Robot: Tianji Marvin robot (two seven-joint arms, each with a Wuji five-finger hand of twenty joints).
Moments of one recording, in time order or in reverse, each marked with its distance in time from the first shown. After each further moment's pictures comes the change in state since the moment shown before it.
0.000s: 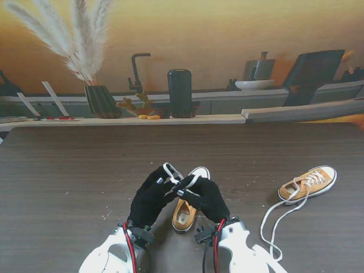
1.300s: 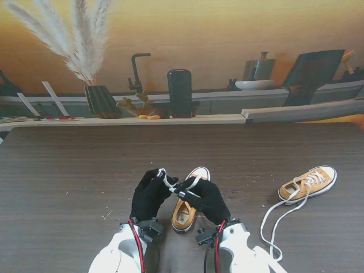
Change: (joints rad) left arm -0.011 -0.043 0.051 -0.055 0.140 -0.009 0.345; right arm -0.001 0.002 0.000 0.018 0.046 -0.007 0.012; left_hand 0.138 0.010 -0.266 -0.019 0.053 -0.047 0.675 0.063 0.715 0.026 0.152 0.190 0.425 -0.008 0.336 -0.027 0.252 -0.047 -0.053 -0.136; right_hand 0.000 0.000 0.000 0.000 0.000 -0.011 0.000 -0.008 0.009 -0.001 -0.002 0.000 0.005 0.000 -0.010 0.000 -0.001 0.000 0.000 -0.034
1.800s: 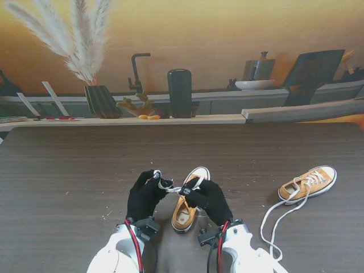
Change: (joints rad) left arm 0.017 -0.007 -0.020 -0.014 -0.008 0.002 0.049; right arm -0.026 -0.002 0.023 -0.020 0.084 0.008 0.032; left_hand -0.067 -0.125 0.269 -0.052 0.100 0.001 -0.033 -0.026 0.125 0.000 0.055 0.010 0.130 -0.002 0.159 0.043 -0.049 0.001 0.596 -0.083; right_hand -0.024 0.087 -0.024 -0.009 0.031 -0.015 0.041 0.173 -0.420 0.194 -0.297 -0.237 -0.275 0.456 -1.107 -0.160 -0.692 0.206 -0.463 -0.120
